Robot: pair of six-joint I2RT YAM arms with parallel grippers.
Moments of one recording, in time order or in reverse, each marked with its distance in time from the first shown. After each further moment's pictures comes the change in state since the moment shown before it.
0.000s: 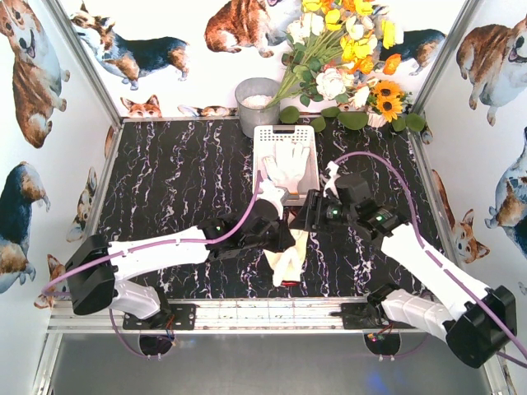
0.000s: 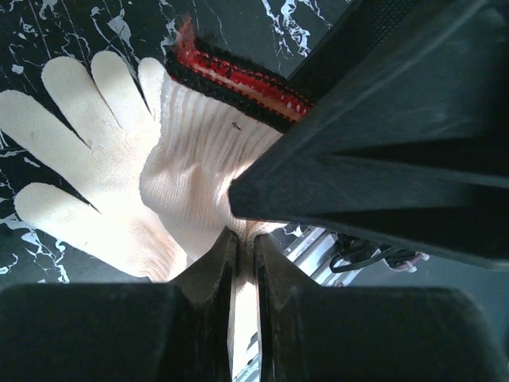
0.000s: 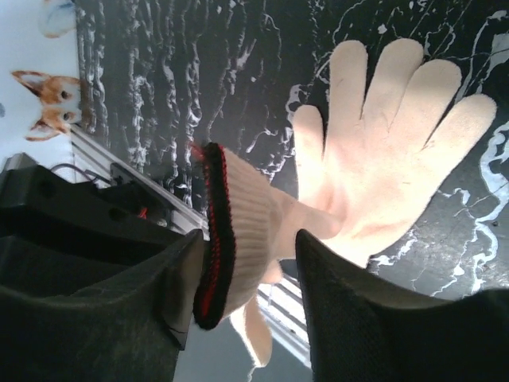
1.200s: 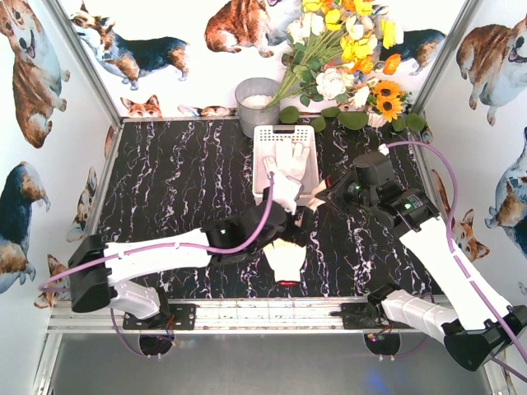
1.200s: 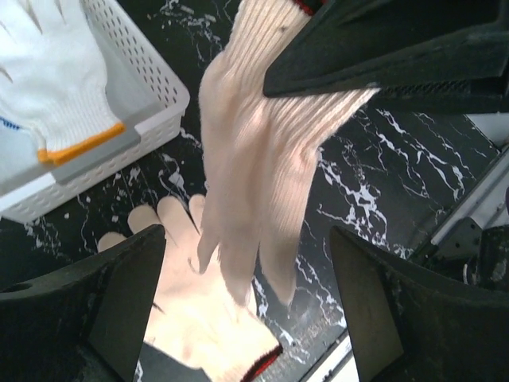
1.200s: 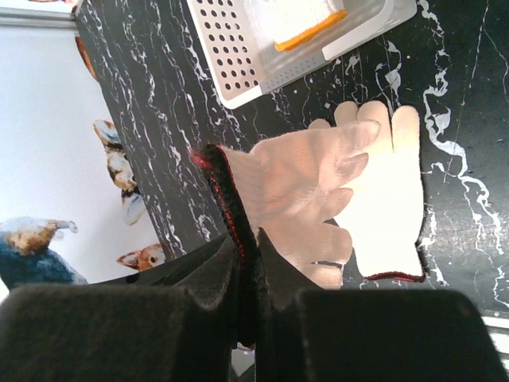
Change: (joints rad) left arm -0.103 -0.016 0.098 0.105 -0.328 0.300; right arm -0.036 -0.003 0.336 -0.355 0.381 0.413
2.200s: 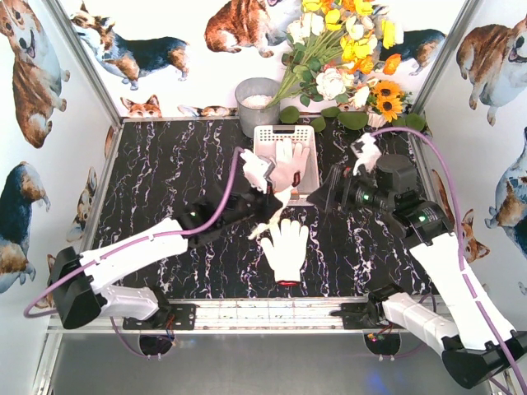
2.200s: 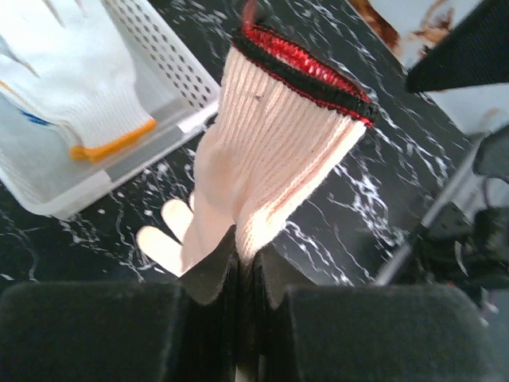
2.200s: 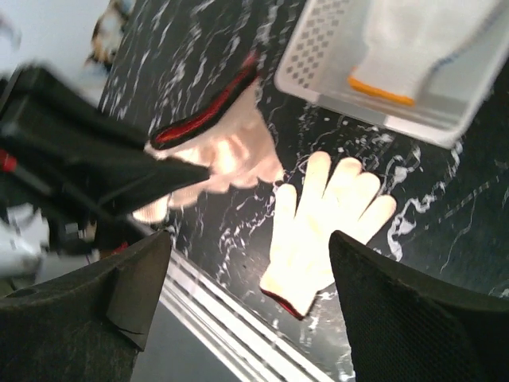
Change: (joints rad) left arm 0.249 -0.103 -0.045 -0.031 0.306 0.046; right arm -0.108 -0.104 -0.053 0.159 -0.320 -0.631
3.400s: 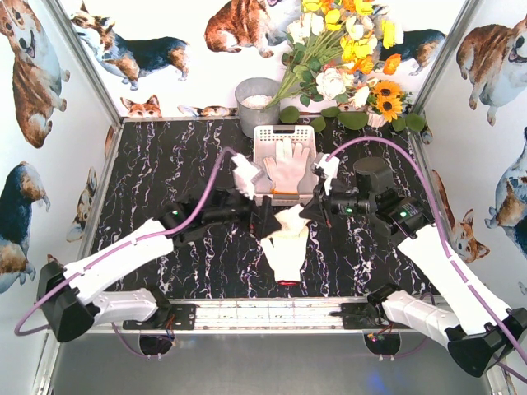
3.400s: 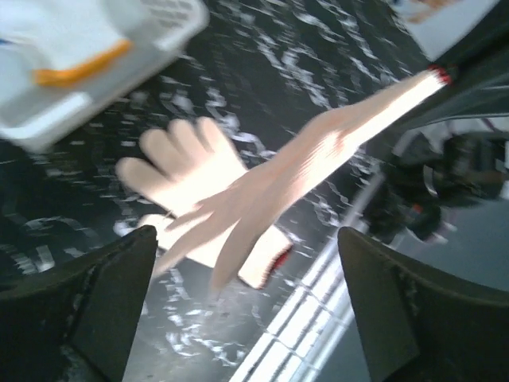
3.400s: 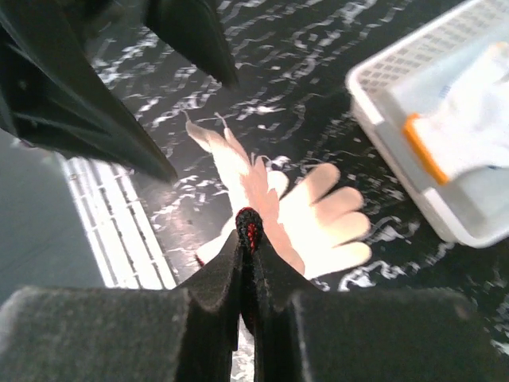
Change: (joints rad) left arm 0.111 -0.094 -0.018 -0.201 0.353 -0.003; right arm 0.126 0.063 -0.047 0.063 -0.296 -0.590
